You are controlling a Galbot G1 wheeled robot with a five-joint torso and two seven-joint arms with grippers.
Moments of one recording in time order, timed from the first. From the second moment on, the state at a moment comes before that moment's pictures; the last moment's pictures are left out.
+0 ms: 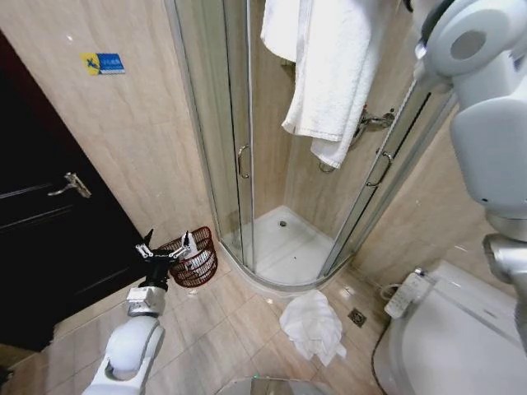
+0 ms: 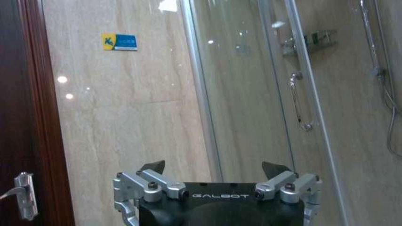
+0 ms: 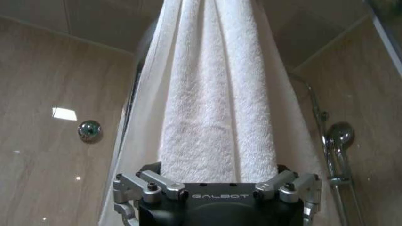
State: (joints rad) left arm 1.60 -1.29 -0.68 -2.22 -0.11 -0.01 -0.16; right arm 0.42 0.92 -0.13 1.75 1.20 -0.43 0.52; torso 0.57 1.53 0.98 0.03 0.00
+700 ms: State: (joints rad) left arm 1.61 -1.28 -0.69 -2.26 -0.15 0.02 -0.17; right arm 0.41 0.92 -0.14 1.74 1.20 -0.39 0.52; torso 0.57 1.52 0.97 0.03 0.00
